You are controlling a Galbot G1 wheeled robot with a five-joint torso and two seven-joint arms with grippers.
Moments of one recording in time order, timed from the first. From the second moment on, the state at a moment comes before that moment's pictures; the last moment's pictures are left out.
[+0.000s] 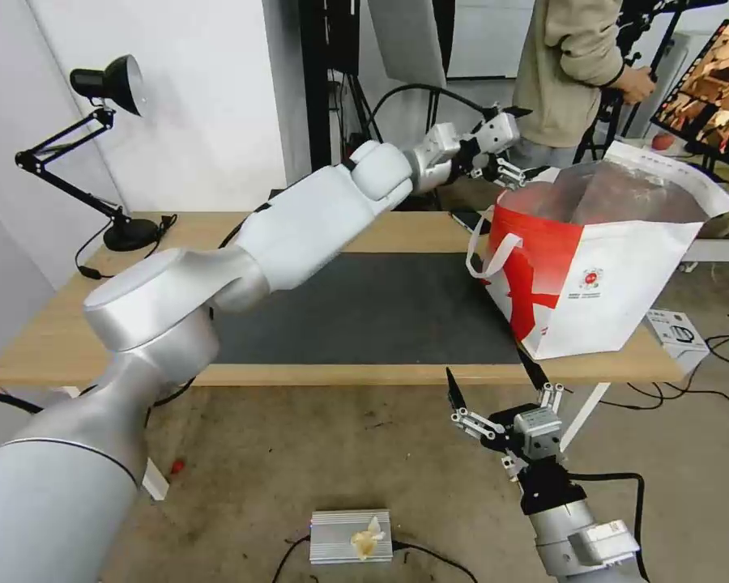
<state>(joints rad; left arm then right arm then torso) -0.29 -1.47 0.68 -0.90 -0.71 -0.23 0.38 -1.76 1.17 0.38 2.35 0.00 0.15 0.16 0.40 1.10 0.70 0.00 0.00</state>
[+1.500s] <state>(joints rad) 0.19 -1.08 0.57 -1.44 -0.97 -0.39 0.28 -1.76 1.17 0.38 2.35 0.00 0.15 0.16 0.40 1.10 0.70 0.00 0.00</state>
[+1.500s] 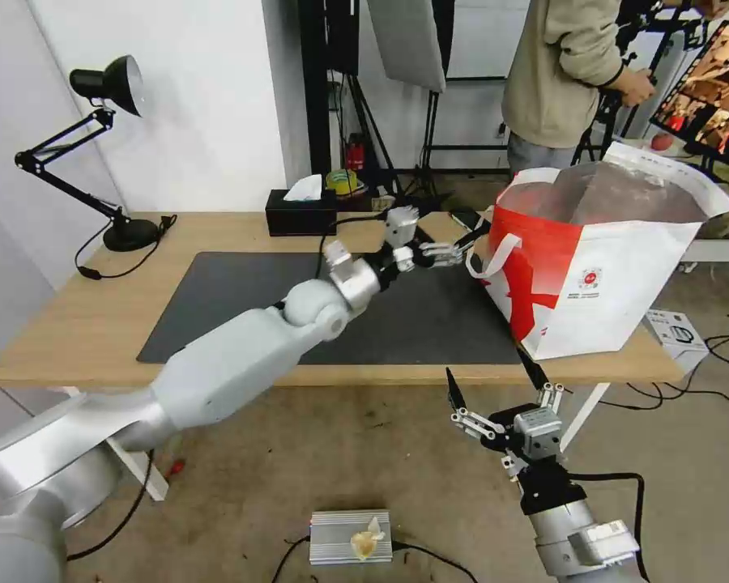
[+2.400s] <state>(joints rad) 0.69 -0.89 0.17 -1.72 -0.83 -0.39 0.28 -1.76 1.17 0.38 2.35 0.00 0.15 0.16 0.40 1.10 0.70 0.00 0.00</state>
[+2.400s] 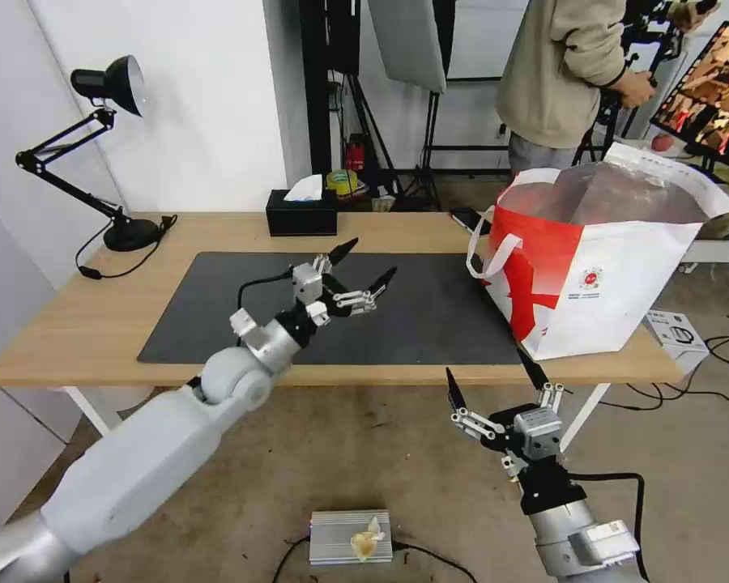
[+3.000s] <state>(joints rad) 1.06 -0.93 -0.12 -1.86 -0.72 -0.39 0.28 -1.76 1.17 0.38 2.35 0.00 0.15 0.16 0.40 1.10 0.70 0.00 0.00</state>
